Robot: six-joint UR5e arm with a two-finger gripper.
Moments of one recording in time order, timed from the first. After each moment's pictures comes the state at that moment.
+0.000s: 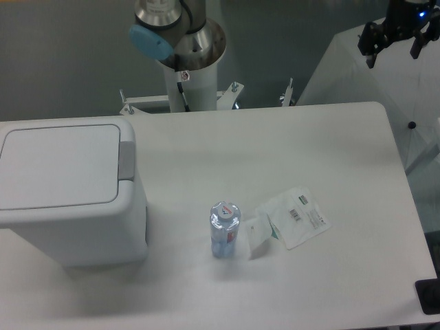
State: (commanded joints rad) arm 3.10 -1.67 -1.50 -1.42 1.54 0.91
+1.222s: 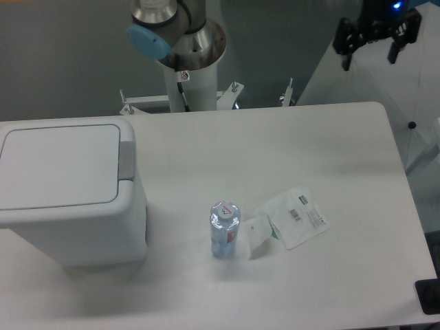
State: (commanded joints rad) arm 2.99 -1.49 -1.68 -1.42 1.42 0.75
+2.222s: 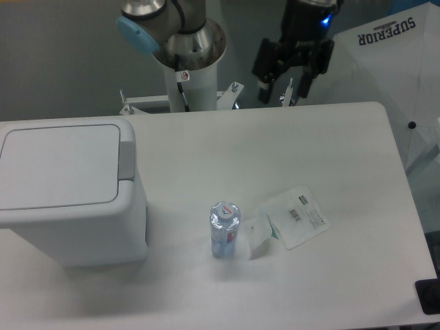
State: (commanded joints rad) arm 2.77 -1.47 -1.64 -1.38 1.00 0.19
